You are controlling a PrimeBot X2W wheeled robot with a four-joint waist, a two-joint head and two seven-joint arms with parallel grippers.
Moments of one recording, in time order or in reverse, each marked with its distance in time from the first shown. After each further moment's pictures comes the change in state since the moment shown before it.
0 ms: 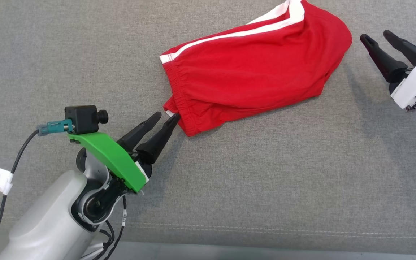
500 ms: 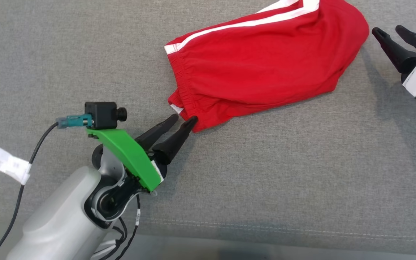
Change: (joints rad) left arm -0.019 -0.034 -0.029 -0.011 -0.009 0.024 0.056; right arm -0.052 -0.017 -0.008 0.057 0.036 -0.001 0.090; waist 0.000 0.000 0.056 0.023
